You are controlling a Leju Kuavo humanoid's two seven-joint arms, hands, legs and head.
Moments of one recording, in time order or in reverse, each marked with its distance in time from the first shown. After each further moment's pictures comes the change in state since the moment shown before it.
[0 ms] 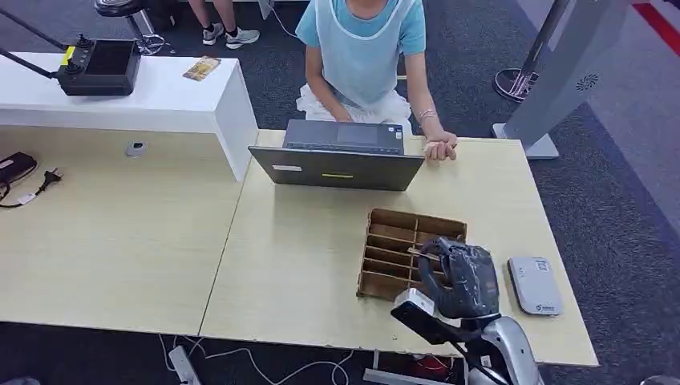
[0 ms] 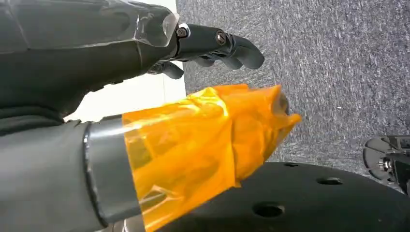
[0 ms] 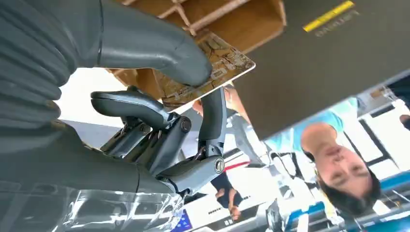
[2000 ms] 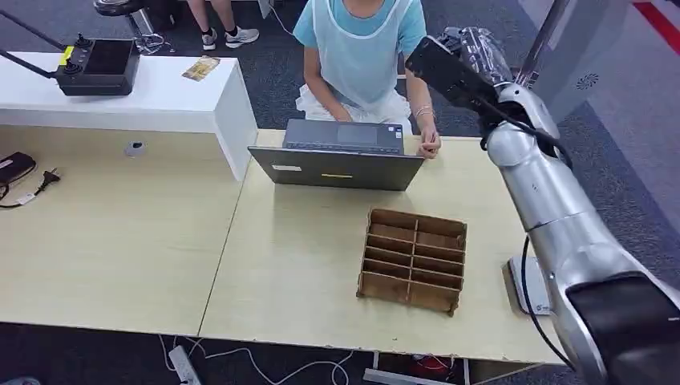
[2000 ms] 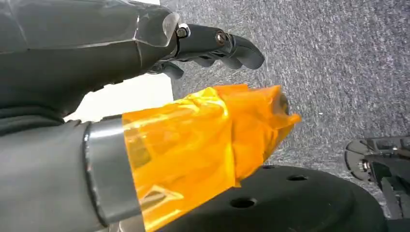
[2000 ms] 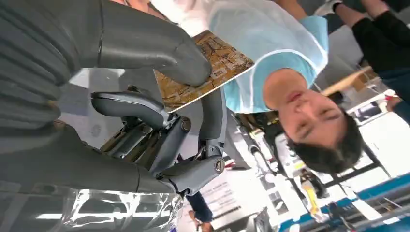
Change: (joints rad) left arm -0.010 0.011 -0.008 0.000 -0.037 -0.020 -0.054; right arm -1.069 0.089 0.034 0.797 -0.359 0.367 0.014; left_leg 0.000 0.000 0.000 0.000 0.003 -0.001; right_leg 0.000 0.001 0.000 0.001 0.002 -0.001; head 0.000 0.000
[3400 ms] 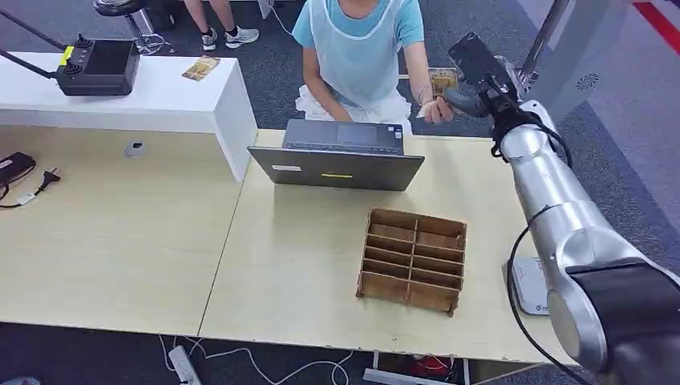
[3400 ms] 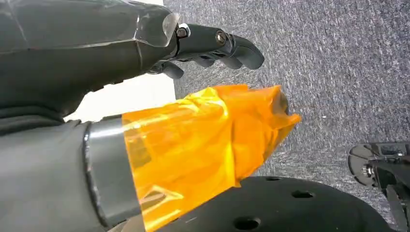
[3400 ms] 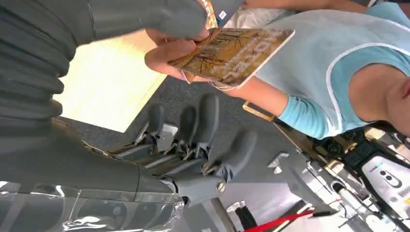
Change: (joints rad) left arm 0.000 0.008 0.000 0.000 0.002 0.002 0.012; right arm -0.046 0.024 -0.176 0.320 -0.109 -0.034 -0.005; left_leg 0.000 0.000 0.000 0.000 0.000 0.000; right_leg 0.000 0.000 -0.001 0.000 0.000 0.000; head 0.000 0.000
